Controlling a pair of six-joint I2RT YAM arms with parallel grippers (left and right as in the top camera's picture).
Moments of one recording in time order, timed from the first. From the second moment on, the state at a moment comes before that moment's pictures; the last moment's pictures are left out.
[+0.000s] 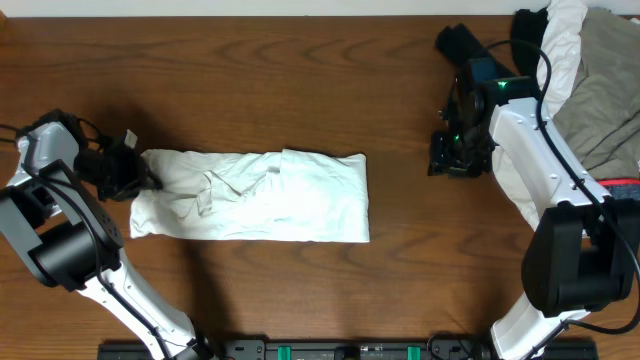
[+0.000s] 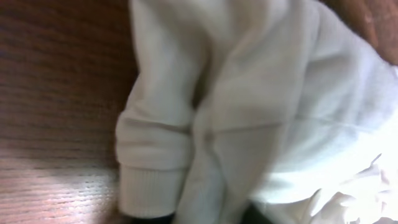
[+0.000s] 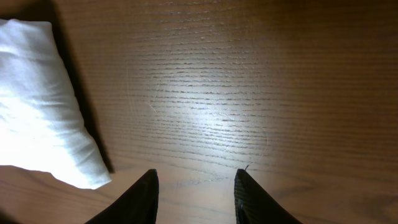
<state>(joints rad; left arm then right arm) 0.56 2.15 1.51 -1.11 0.39 0.27 0.13 1.86 1.46 -1.18 -0.18 0.22</state>
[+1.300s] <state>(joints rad) 0.15 1.89 1.63 -1.31 0.28 0.03 0.13 1.86 1.46 -1.19 -0.18 0.22</state>
